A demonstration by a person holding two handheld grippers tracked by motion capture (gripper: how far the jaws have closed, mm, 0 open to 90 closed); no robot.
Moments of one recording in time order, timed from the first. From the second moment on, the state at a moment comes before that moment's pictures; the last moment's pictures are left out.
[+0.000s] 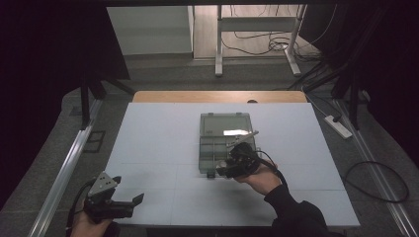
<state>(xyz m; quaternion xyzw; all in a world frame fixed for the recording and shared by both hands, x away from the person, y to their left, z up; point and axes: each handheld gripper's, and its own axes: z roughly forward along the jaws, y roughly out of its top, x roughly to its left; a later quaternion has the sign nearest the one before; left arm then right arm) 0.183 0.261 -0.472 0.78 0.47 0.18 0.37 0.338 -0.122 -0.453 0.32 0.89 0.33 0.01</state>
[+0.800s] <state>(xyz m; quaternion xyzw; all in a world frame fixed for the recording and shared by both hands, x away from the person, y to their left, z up) 0.184 0.261 -0.472 0.78 0.47 0.18 0.37 0.379 -0.095 -0.457 0.37 0.86 0.35 0.04</state>
